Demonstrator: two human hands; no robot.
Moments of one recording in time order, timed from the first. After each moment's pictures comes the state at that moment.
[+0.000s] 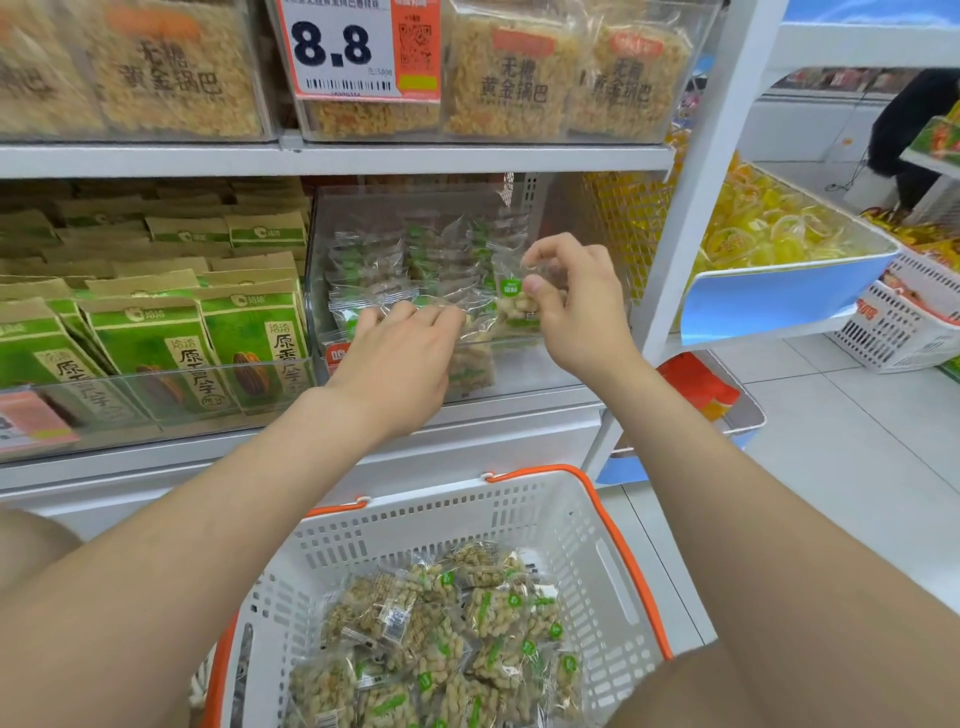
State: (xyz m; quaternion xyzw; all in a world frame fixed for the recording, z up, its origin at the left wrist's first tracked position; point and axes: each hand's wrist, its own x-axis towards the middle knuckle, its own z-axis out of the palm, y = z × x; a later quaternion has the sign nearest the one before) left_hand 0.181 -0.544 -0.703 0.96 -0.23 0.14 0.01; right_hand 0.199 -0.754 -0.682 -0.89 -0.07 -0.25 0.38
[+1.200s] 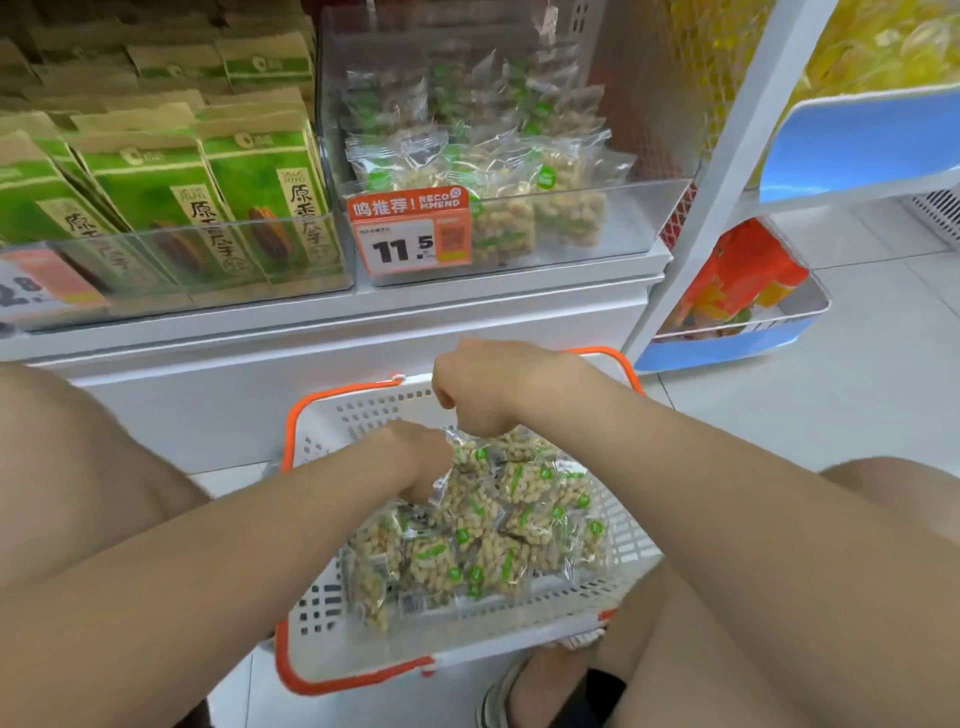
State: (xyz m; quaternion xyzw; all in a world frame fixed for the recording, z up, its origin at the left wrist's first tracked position) left_hand 0.102 -0.525 -0.876 0.84 -0.32 -0.38 -0.21; right_hand 0.111 -0.648 -0.763 -0.93 -0.28 0.24 -0.01
